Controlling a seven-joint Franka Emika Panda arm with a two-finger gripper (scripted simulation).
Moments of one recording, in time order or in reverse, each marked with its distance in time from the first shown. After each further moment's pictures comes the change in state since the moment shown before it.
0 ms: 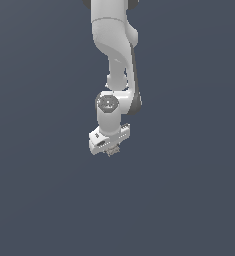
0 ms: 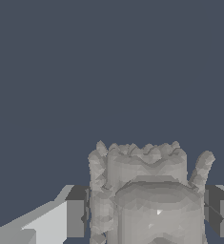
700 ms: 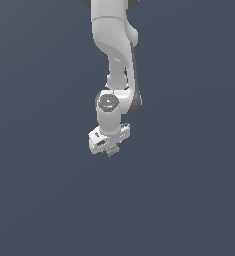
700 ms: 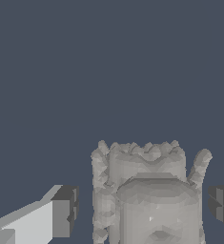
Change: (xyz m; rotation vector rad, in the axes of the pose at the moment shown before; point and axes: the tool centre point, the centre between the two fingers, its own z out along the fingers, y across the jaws) arm -0.001 -0.001 -0.003 0.001 -0.002 0.000
